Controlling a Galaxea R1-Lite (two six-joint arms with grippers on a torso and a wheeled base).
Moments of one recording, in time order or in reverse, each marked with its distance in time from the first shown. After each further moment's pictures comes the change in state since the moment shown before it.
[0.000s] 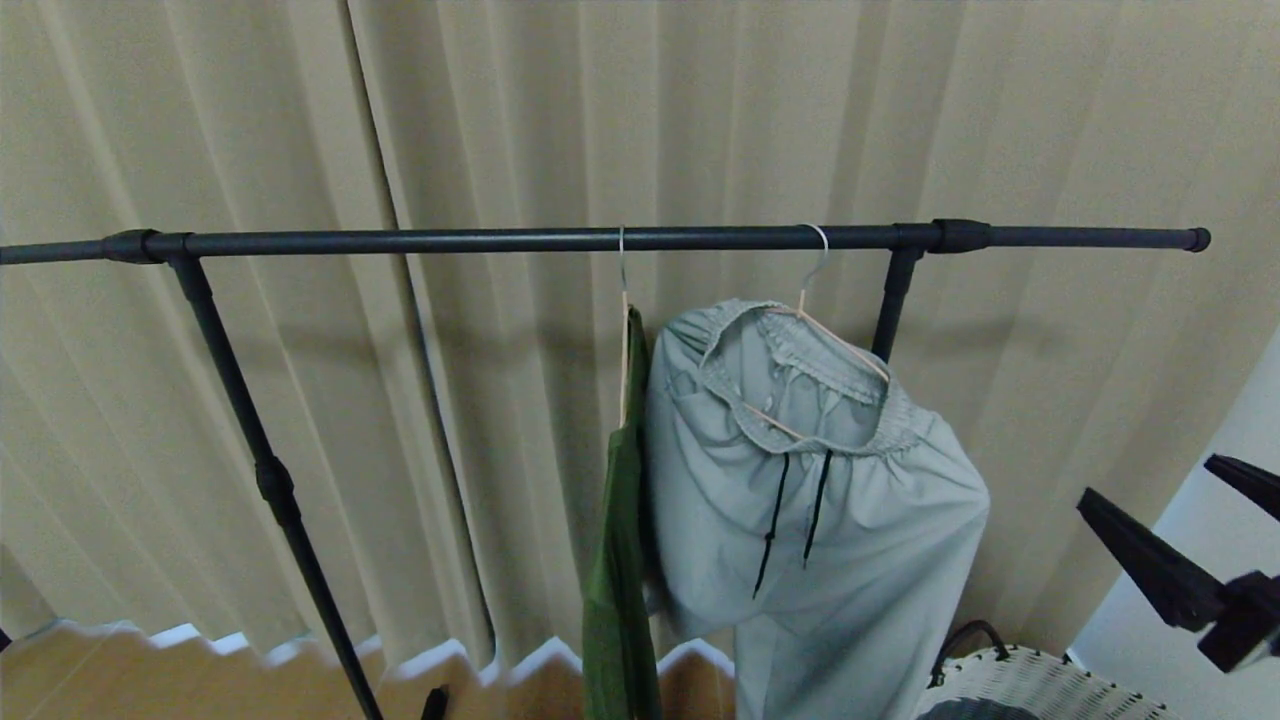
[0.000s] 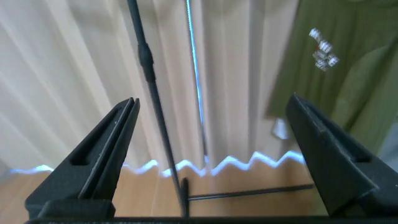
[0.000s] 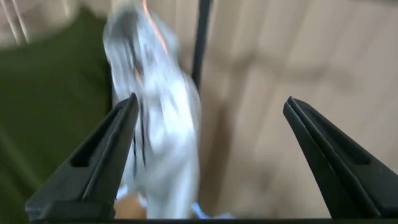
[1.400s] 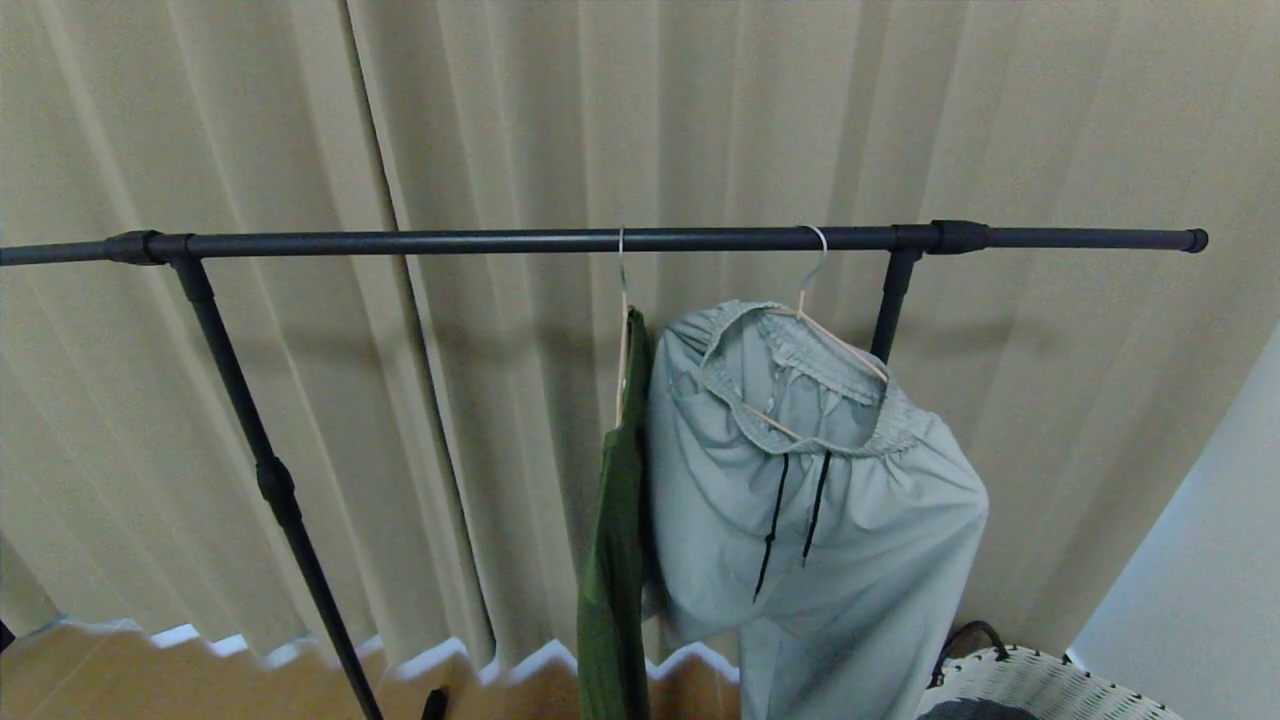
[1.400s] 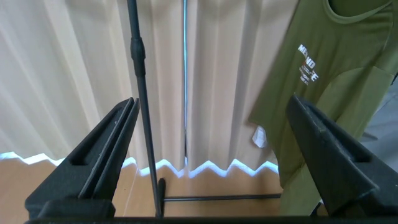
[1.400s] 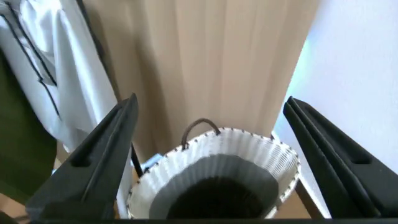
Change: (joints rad) left arm 0.011 -0.018 0.007 0.012 -0.012 -0.117; right arm -0.336 -0.981 0.021 1.027 -0.014 0.126
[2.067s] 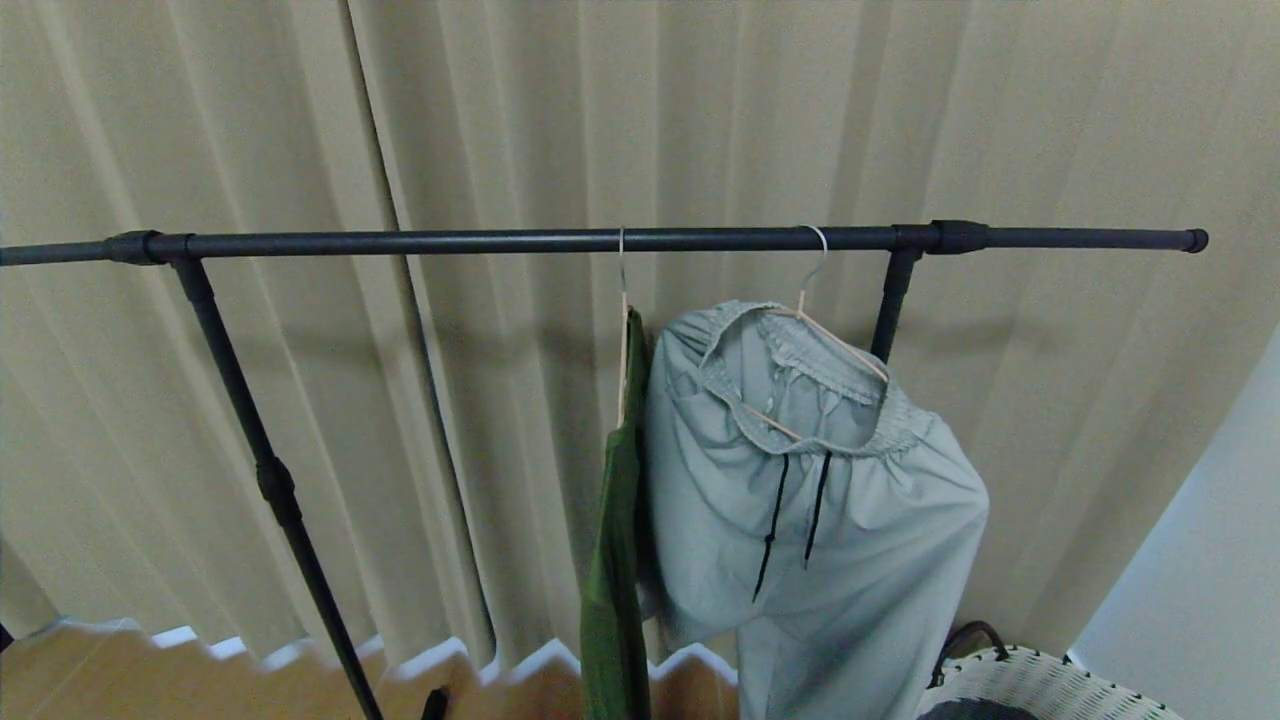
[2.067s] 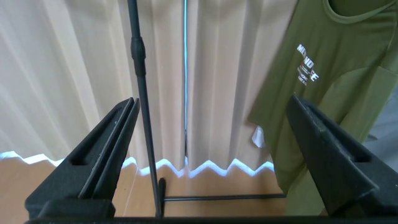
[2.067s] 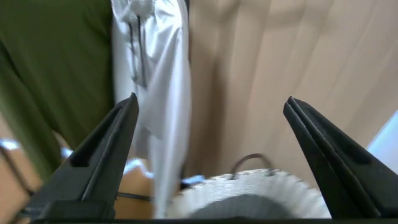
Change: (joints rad) left arm 0.000 0.001 0.000 0.000 0.000 0.000; right arm -0.003 -0.017 0.076 -0.151 0.333 -0.137
